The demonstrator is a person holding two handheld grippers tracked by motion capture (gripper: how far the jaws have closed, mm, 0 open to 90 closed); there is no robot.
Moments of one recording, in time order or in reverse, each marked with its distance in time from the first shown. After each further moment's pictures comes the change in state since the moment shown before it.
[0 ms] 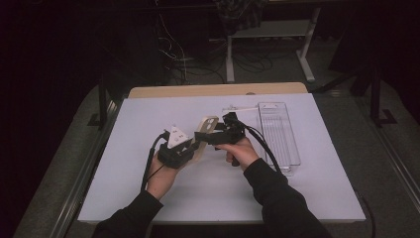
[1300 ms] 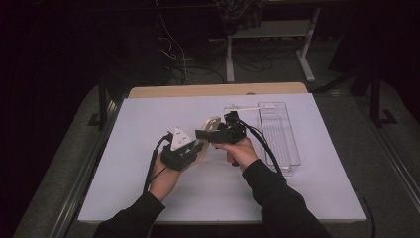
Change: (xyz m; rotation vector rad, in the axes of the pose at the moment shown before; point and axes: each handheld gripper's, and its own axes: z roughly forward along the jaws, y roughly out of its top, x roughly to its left) left arm -0.007 -0.001 0.003 -0.006 -0.018 0.008; right arm -0.002 0.001 -0.002 -0.010 -0.016 0.033
